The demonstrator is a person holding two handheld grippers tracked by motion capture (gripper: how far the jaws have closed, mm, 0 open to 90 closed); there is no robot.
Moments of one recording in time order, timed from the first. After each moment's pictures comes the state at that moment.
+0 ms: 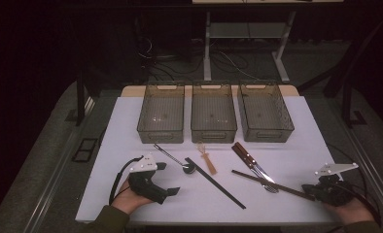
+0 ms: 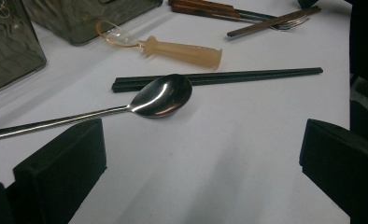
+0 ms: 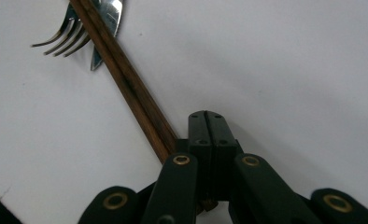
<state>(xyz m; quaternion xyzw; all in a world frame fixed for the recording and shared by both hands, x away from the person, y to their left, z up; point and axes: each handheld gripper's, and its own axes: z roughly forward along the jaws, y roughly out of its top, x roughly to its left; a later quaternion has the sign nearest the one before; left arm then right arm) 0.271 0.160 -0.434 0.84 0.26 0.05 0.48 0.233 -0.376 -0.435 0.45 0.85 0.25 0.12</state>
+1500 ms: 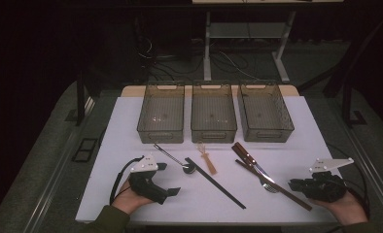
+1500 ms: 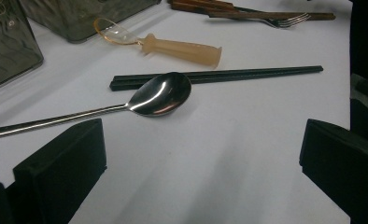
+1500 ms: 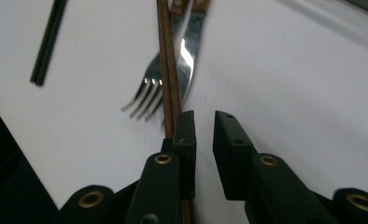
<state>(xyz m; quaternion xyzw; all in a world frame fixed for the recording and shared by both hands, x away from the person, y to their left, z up) 0.271 0.158 -0.435 0.84 0.26 0.04 0.47 0.243 -0.353 -0.420 0.40 0.85 0.33 0.07</state>
